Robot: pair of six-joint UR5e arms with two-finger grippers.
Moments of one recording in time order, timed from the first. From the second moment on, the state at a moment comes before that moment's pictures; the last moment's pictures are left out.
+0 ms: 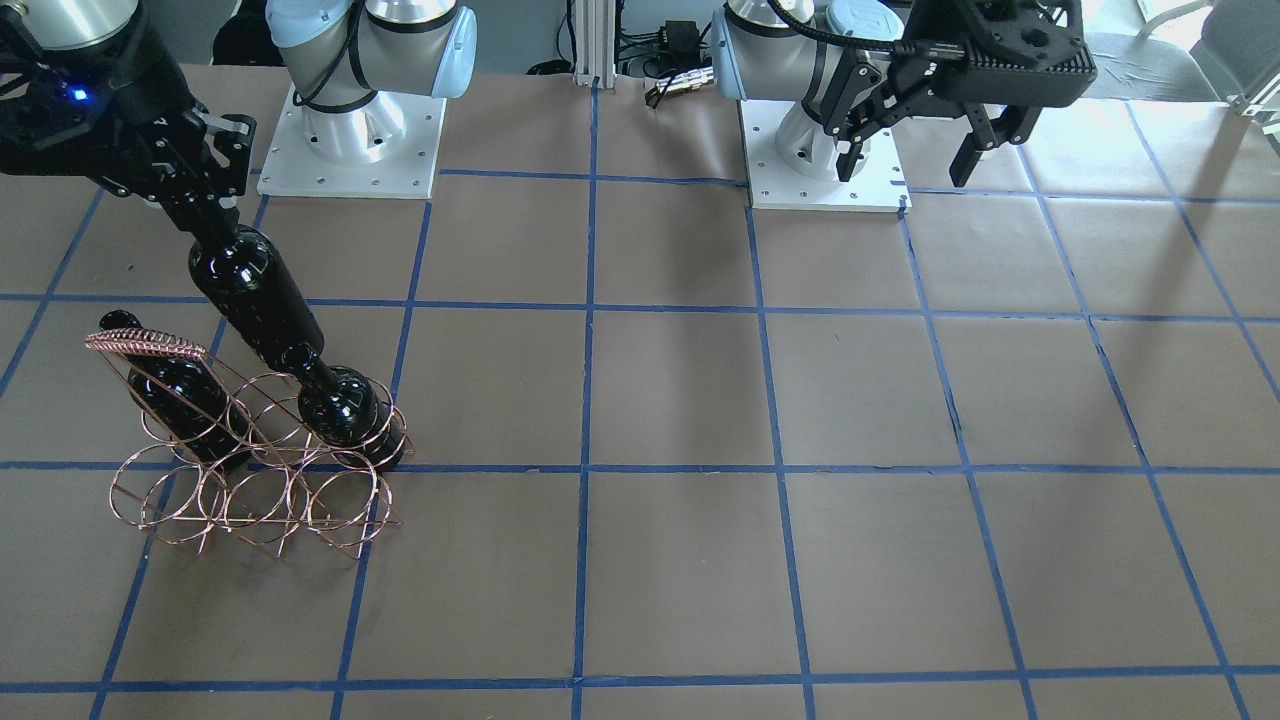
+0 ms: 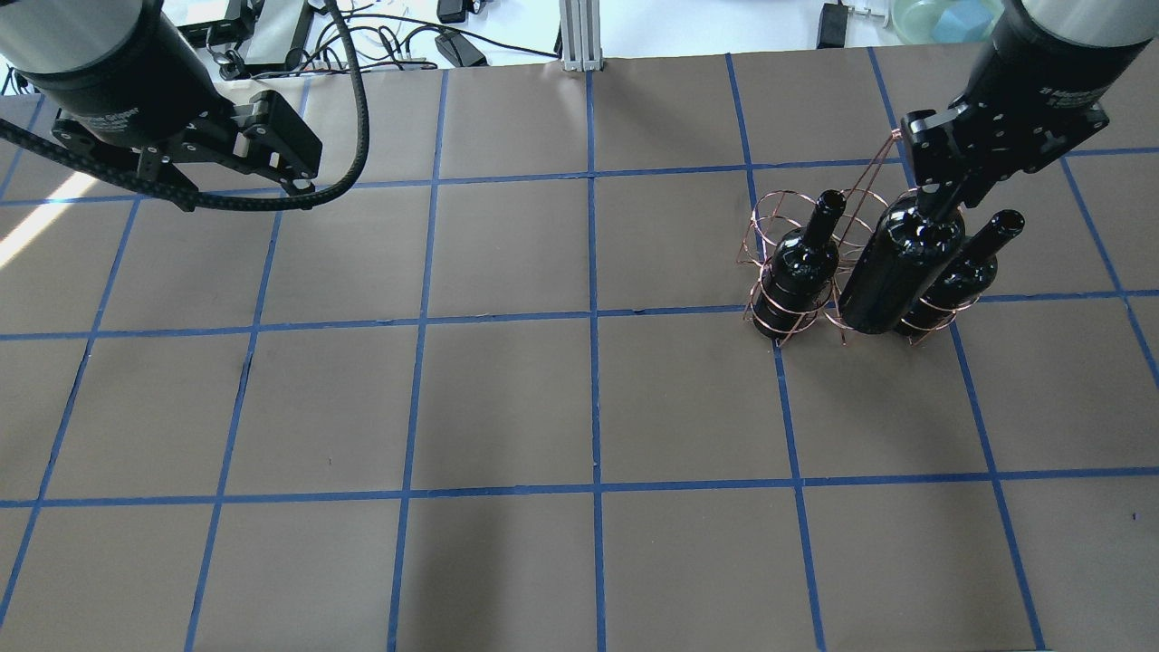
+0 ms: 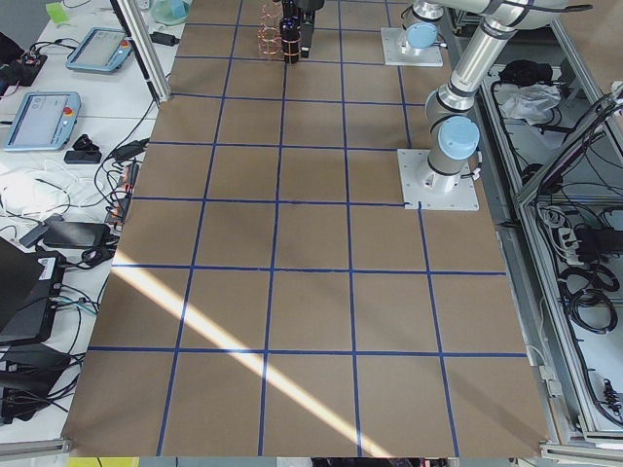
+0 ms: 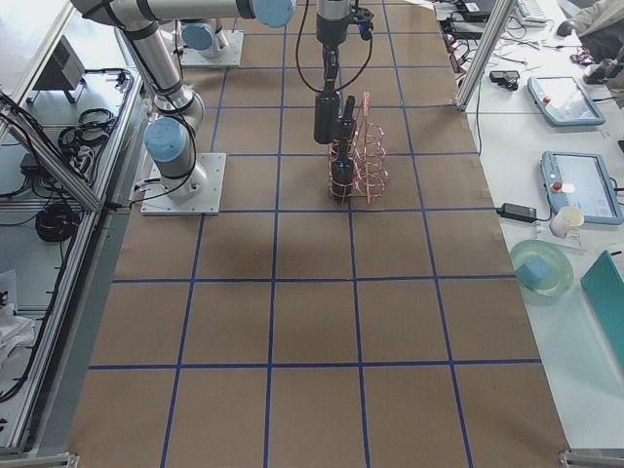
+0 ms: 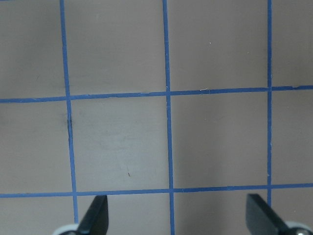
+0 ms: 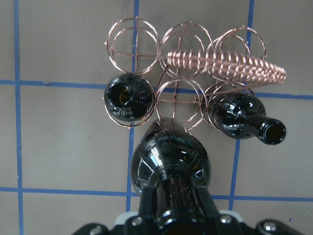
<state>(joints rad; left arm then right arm) -1.56 -1.47 -1.49 -1.68 1.58 0.03 1.45 -1.62 1.54 -1.53 -1.59 -0.19</state>
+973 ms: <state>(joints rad) -1.56 -1.48 -1.50 -1.66 1.58 0.04 1.38 -1.56 1.55 -1.60 -1.58 -0.24</state>
